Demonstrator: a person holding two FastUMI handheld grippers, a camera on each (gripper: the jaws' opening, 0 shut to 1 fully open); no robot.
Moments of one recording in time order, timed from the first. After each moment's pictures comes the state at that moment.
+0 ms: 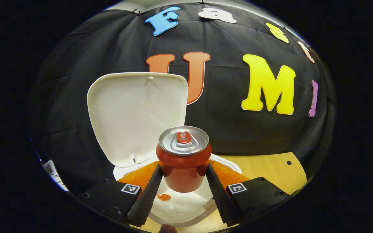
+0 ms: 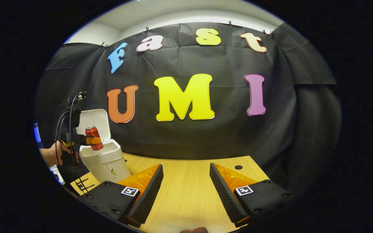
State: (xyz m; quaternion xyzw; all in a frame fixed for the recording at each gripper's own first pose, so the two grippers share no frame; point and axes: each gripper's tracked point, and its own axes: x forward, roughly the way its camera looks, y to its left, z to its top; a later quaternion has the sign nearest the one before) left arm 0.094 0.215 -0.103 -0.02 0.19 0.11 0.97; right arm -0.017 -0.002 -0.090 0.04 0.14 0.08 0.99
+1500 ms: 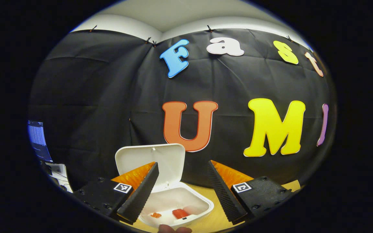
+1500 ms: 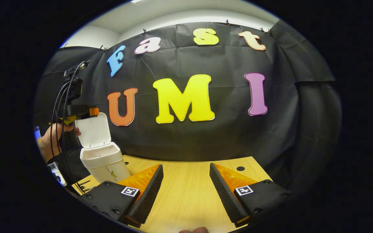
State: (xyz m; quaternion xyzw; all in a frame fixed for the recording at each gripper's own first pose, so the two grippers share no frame) left arm 0.105 0.185 0.071 0.00 0.00 0.25 0.97; right arm -0.002 -0.015 -0.086 0.05 0.13 0.10 0.99
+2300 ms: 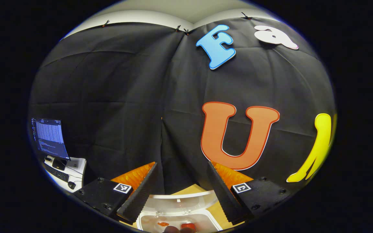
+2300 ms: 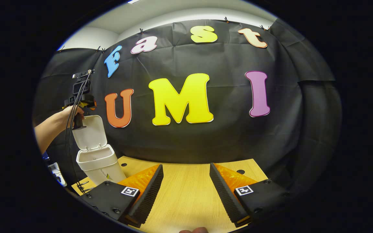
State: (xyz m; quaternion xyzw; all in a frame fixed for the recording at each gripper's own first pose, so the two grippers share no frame) left arm 0.176 0.309 0.074 -0.03 0.07 0.41 0.91; right arm 0.035 -0.033 -0.082 0.05 0.14 0.10 0.98
